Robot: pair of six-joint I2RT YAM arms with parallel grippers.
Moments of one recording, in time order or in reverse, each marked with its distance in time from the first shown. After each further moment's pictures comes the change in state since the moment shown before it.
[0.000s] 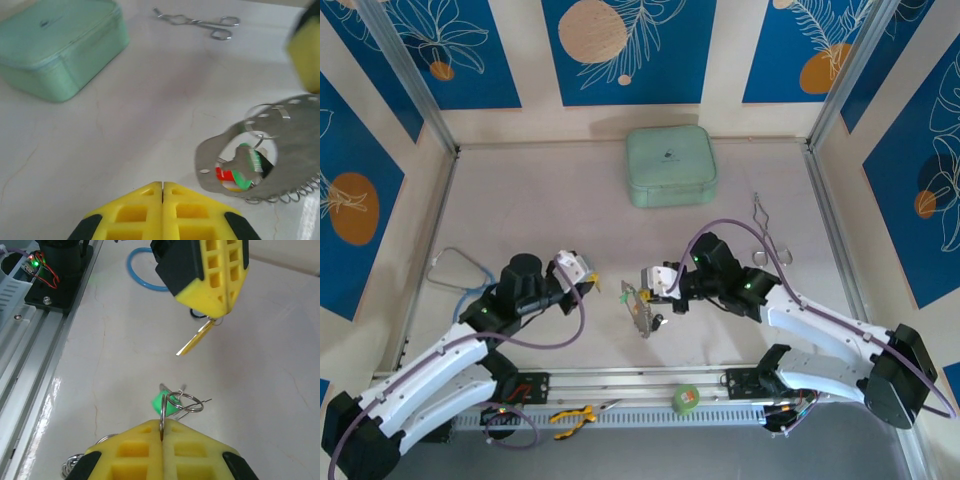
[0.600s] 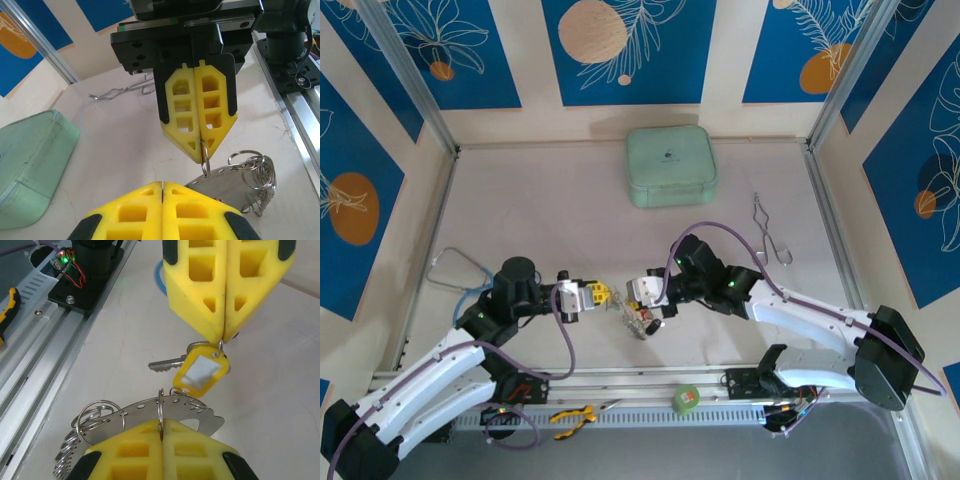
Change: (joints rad) left arm 0.000 -0.040 -0.022 0.084 0.328 0.366; right arm 0.074 0.099 0.041 0.032 -0.031 -0.086
